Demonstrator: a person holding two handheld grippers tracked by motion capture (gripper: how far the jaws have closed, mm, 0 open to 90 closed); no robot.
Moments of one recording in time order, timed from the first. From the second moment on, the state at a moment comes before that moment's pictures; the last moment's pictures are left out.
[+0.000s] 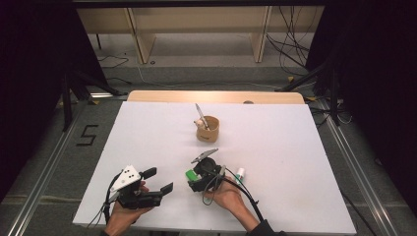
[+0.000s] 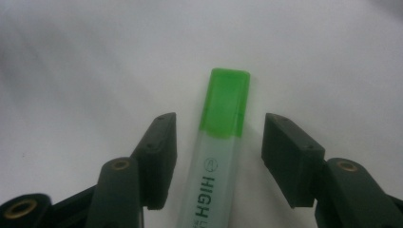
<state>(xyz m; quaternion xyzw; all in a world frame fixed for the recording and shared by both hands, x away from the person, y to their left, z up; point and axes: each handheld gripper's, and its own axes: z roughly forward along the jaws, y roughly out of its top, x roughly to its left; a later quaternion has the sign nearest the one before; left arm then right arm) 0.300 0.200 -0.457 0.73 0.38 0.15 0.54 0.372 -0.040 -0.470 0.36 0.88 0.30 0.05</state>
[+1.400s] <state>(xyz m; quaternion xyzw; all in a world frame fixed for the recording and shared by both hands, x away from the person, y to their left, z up) 0.301 0.198 -0.458 0.74 0.38 0.15 0.54 0.374 -0.025 -0.473 0.38 0.89 0.25 0.07</state>
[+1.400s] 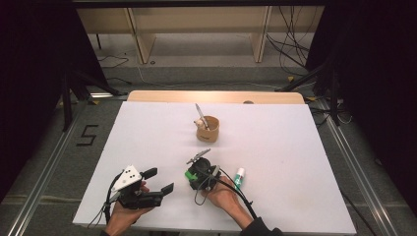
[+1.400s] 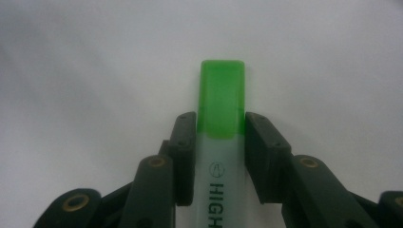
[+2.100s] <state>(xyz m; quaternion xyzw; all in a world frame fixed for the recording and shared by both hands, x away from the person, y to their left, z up) 0.302 0.199 -0.459 0.73 0.39 0.15 0.54 0.376 -0.048 -0.471 0.38 0.87 0.31 0.04</state>
